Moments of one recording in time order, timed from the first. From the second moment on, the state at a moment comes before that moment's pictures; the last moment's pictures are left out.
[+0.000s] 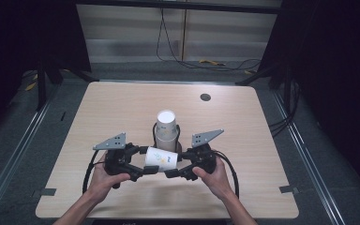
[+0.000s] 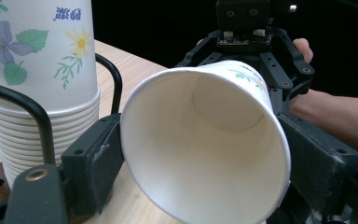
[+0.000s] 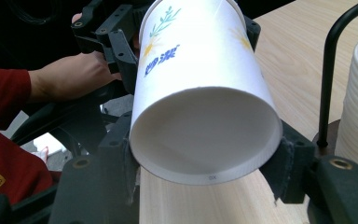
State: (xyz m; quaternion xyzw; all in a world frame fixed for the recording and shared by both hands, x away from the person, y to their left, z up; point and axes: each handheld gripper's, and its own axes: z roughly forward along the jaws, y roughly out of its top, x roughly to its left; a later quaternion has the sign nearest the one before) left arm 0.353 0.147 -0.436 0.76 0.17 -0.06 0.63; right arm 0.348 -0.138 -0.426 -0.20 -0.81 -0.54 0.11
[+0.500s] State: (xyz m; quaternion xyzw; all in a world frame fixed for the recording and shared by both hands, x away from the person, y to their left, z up) left arm 0.355 0.154 -0.433 0.76 0.16 -0.06 0.63; right arm 0.349 -0.132 -0.430 -0.20 -0.82 -0.53 0.09
